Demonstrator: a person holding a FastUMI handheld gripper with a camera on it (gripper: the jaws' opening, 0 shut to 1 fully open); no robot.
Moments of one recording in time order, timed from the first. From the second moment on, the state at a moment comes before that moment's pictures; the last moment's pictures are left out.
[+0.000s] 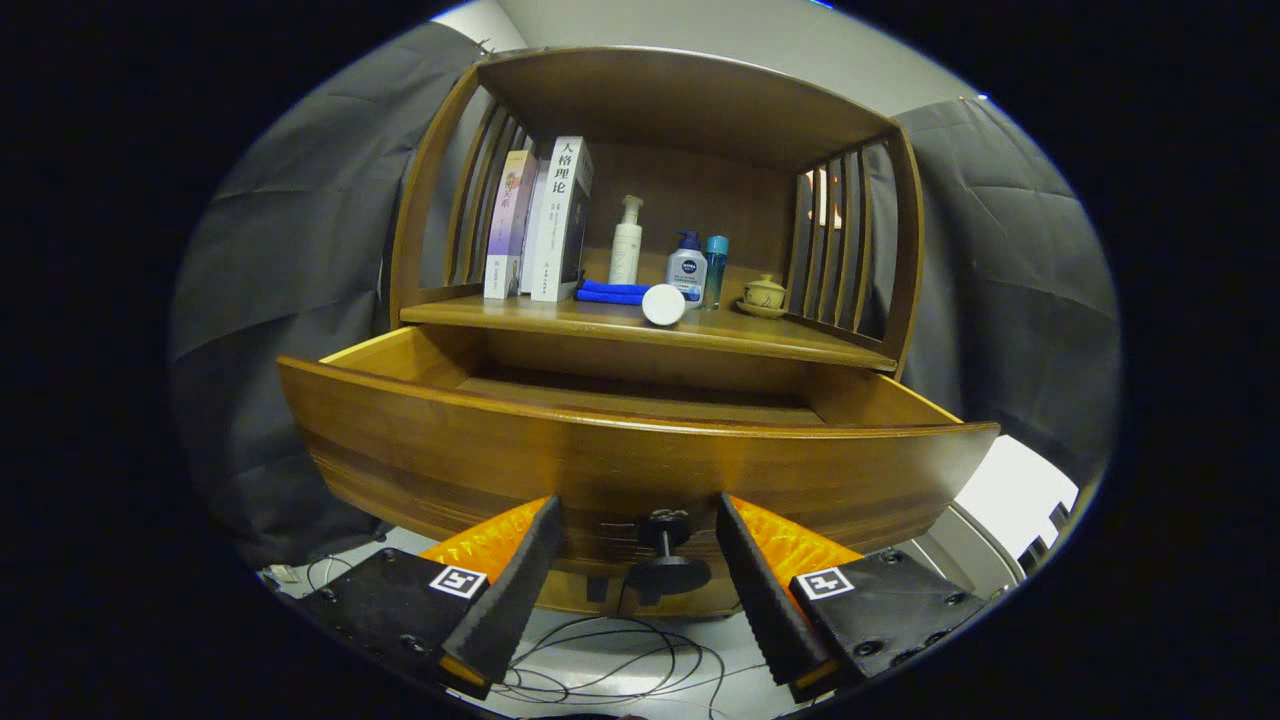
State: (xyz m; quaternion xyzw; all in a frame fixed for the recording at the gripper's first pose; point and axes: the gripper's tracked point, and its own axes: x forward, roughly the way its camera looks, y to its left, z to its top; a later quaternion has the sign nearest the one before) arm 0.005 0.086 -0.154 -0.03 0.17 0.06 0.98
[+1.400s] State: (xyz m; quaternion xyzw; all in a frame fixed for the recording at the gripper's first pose) arm 0.104 0.096 -0.152 -0.01 0.14 0.08 0.99
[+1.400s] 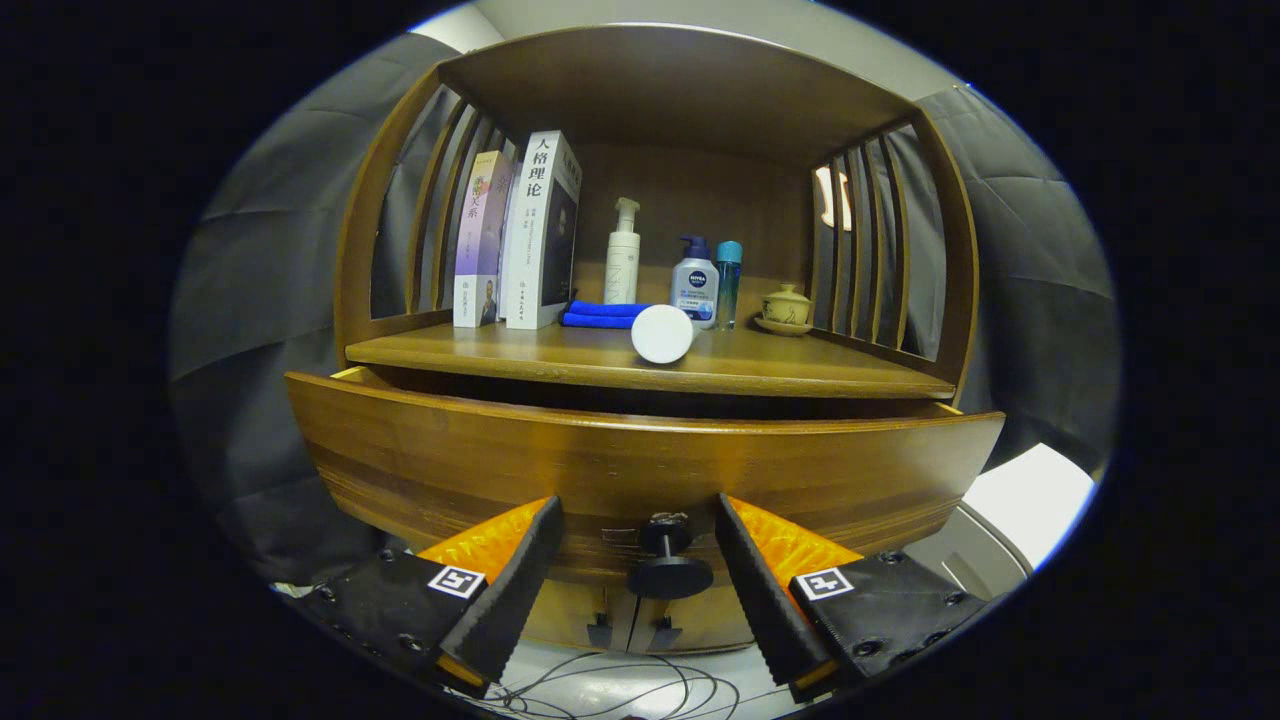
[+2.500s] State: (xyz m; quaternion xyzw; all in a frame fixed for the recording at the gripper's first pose) arm 0.134 0.072 -0.128 0.02 0.11 0.06 0.99
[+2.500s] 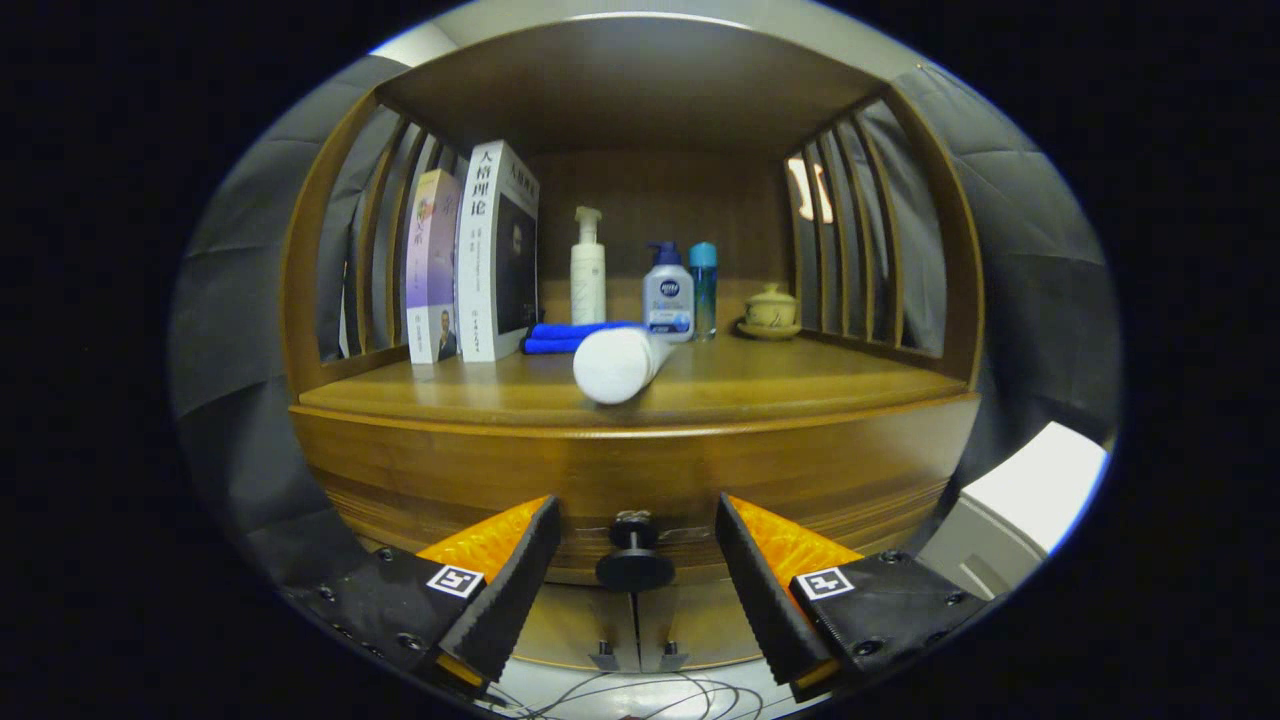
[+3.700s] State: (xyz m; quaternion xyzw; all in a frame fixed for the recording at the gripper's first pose) arm -0.030 0.056 0.009 -0.04 0.03 0.03 1.00
